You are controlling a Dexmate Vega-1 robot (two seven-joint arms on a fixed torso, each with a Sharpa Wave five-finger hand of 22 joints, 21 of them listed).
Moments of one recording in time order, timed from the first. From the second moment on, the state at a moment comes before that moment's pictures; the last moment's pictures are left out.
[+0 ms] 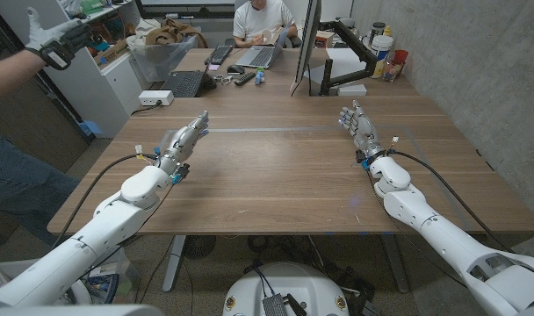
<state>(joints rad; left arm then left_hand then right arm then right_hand) 1.10 0.80 0.26 -1.65 -0.55 -0.19 0.08 0.39 -0.02 0.12 0.09 0.36 -0.05 0.04 0.20 0.19 -0.04 -0.01 0.21 0.19 -0.05 0.01 0.20 0.19 -0.13 0.02 0.45 0.17 -0.78 -0.48 -0.46 -1.22 0.68 0.41 -0.01 0.24 0.02 0.17 0.04 0.20 0.26 0.07 0.21 0.19 0.28 0.09 0.24 0.18 0.20 0.03 0.21 0.18 0.15 -0.04 0.49 0.17</state>
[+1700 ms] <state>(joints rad) 1.26 0.91 0.14 -1.78 -0.48 -0.14 0.18 0.45 0.00 0.13 0.06 0.36 -0.06 0.04 0.20 0.19 -0.05 0.01 0.21 0.19 -0.05 0.04 0.20 0.19 -0.12 0.10 0.42 0.17 -0.75 -0.46 -0.46 -1.17 0.68 0.43 0.02 0.24 0.02 0.16 0.03 0.20 0.27 0.08 0.21 0.19 0.28 0.10 0.23 0.18 0.20 0.03 0.20 0.18 0.16 -0.04 0.46 0.17</state>
